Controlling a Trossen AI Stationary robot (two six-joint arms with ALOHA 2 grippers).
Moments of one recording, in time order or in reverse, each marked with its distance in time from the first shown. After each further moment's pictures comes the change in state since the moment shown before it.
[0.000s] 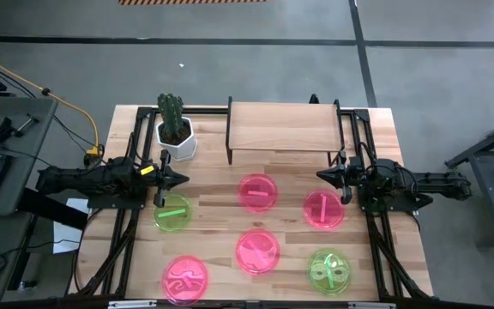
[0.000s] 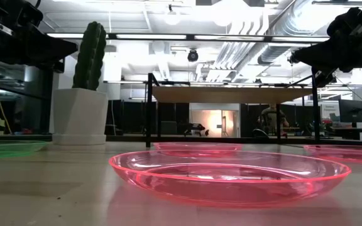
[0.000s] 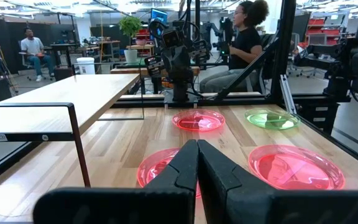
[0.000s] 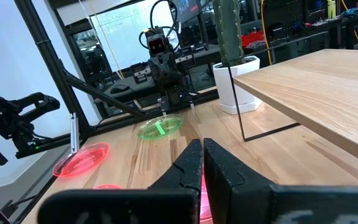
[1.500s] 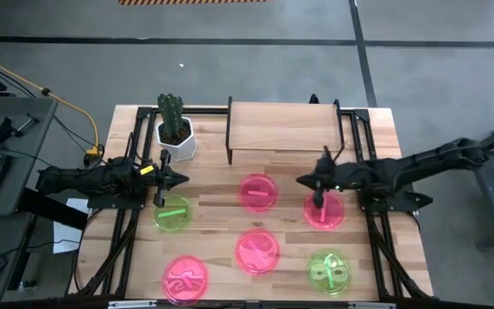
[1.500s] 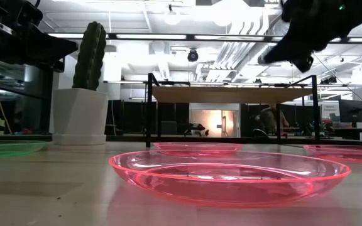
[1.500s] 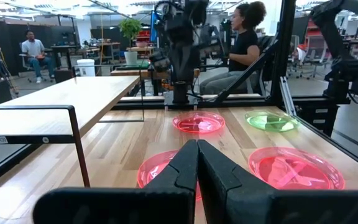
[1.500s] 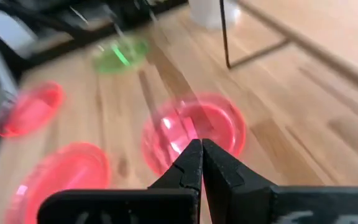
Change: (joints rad) left arm 0.000 0.000 0.000 0.008 0.000 0.000; right arm 0.207 0.907 0.499 -0.140 0.265 0.203
